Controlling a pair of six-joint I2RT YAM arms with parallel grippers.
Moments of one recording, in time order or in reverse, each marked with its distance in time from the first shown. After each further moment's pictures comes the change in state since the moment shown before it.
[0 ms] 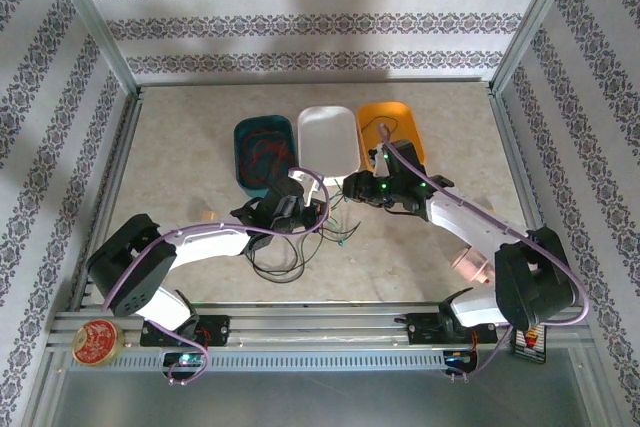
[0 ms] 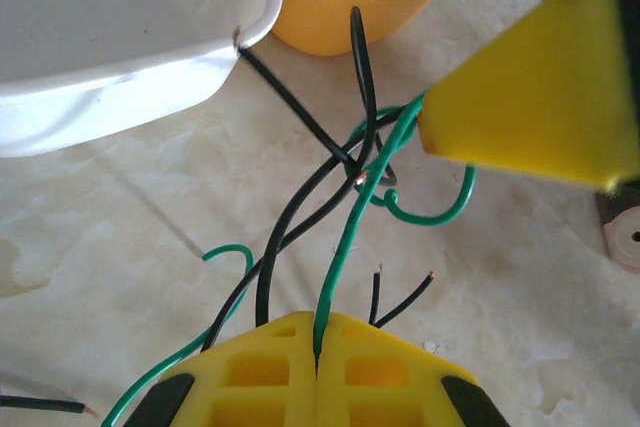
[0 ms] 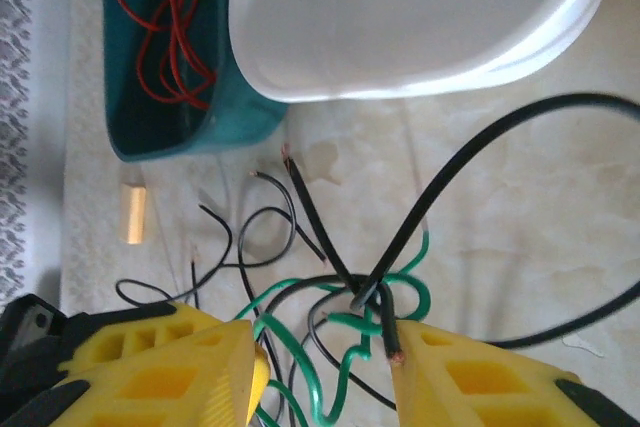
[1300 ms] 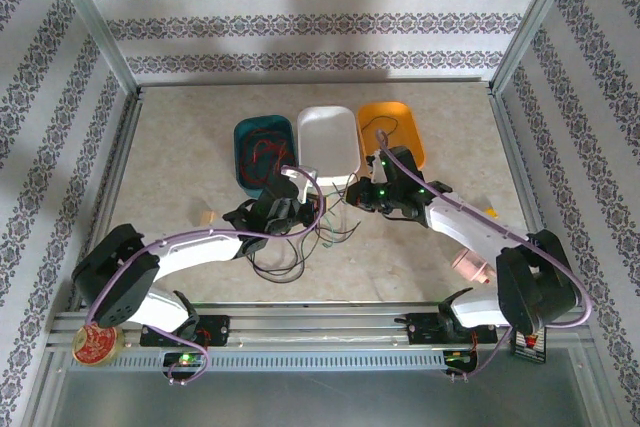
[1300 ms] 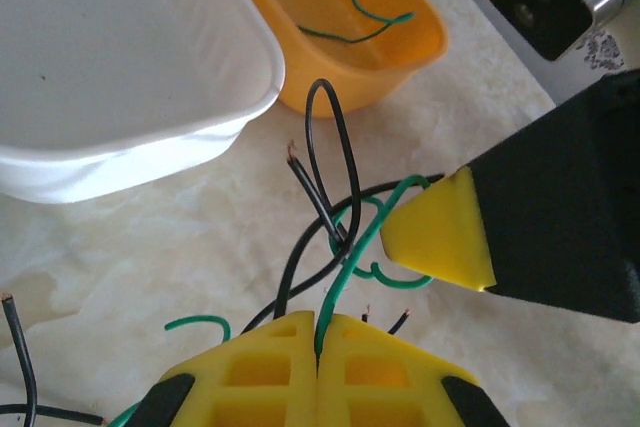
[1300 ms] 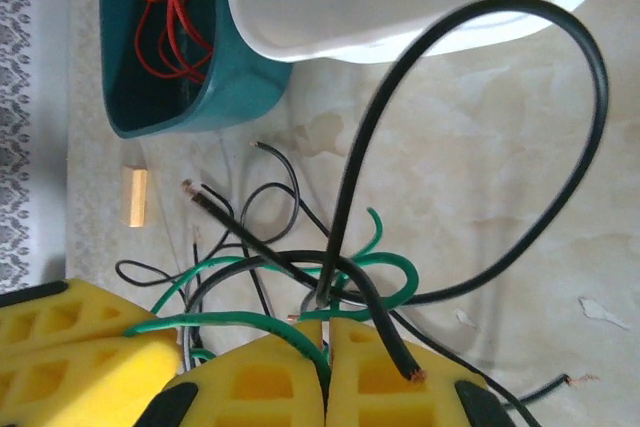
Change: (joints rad) left arm -0.016 -0.094 -0.016 0.003 -0.100 -0.023; right arm 0.034 -0.021 -0.038 -0.007 0.018 0.014
